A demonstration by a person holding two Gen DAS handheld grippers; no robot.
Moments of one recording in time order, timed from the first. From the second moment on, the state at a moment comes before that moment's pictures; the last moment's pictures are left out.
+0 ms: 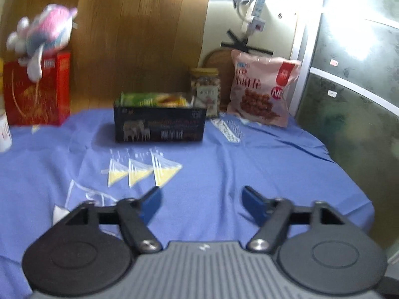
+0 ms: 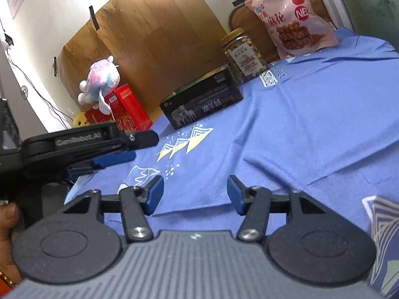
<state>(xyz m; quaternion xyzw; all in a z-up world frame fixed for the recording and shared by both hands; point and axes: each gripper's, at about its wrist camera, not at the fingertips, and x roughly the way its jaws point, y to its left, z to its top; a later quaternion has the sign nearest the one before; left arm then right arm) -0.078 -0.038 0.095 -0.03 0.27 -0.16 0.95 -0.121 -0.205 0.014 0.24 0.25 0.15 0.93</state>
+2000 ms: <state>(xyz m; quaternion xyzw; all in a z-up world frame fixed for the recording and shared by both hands) -0.060 -0.053 0.080 0.00 0.30 -0.12 0.95 -0.138 -0.244 0.024 0.22 0.16 0.05 0.96</state>
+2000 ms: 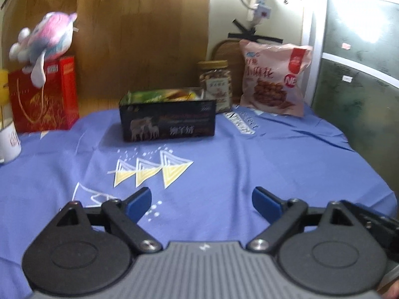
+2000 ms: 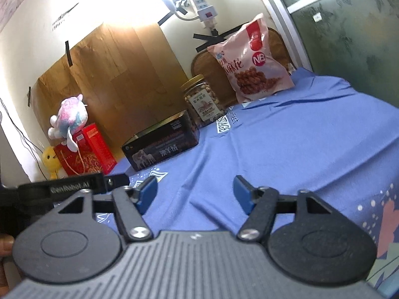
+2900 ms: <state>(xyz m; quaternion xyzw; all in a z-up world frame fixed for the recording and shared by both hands) -0.072 -0.070 0.084 0.03 0.27 -0.15 0.95 -0.143 -0.243 0.026 0.22 0.17 0.05 0.96</state>
